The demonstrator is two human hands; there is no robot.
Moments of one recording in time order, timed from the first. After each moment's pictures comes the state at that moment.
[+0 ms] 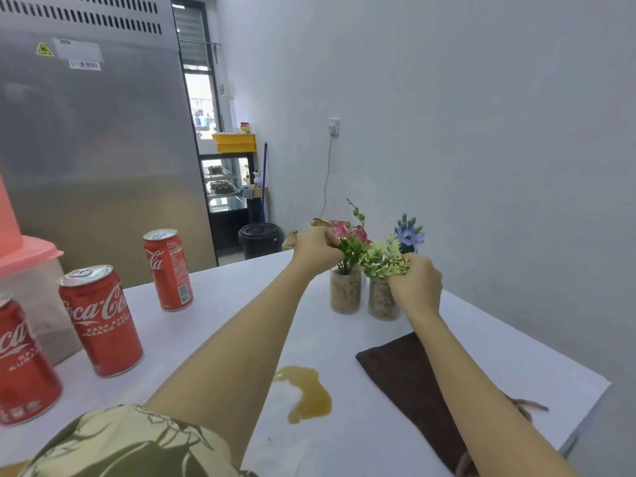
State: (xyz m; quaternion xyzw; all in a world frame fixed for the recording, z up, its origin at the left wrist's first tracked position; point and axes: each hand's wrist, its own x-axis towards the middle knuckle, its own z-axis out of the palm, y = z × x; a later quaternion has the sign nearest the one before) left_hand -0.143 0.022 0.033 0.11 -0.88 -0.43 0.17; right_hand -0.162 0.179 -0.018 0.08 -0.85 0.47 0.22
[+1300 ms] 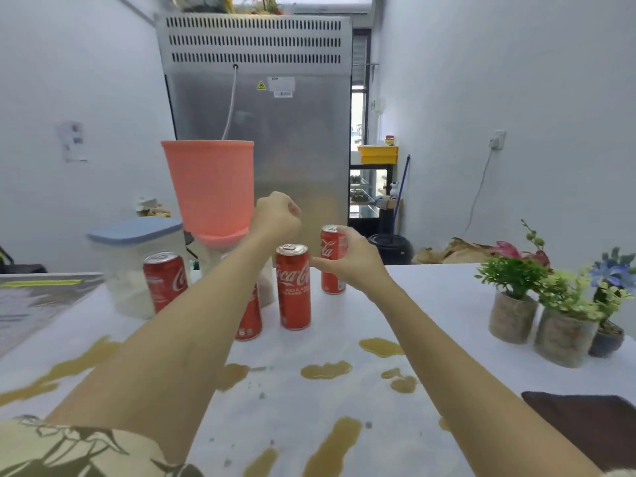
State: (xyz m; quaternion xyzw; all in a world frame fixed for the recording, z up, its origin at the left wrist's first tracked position) left_hand 0.062 -0.156 0.101 0.36 -0.84 -0.20 0.35; right_hand -0.024 -0.044 0.046 0.45 -0.75 0.47 -0.05
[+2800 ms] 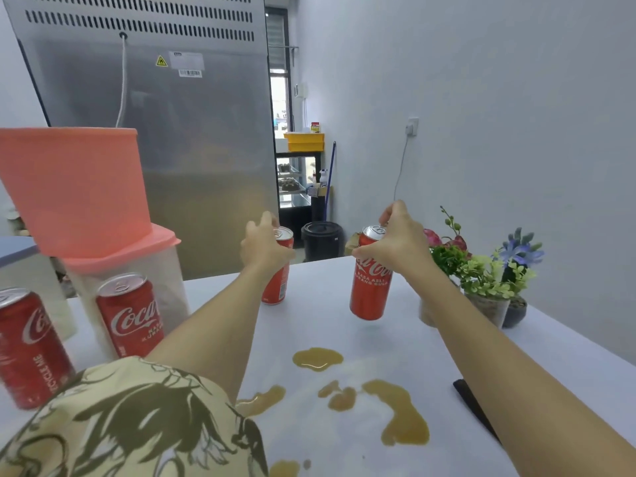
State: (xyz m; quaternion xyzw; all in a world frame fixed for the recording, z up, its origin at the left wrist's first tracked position) left_hand -0.069 -0.159 0.030 0.33 -0.85 -0.25 0.33; right_hand -0.120 0.043 0.067 0.27 -0.86 0.42 0.08
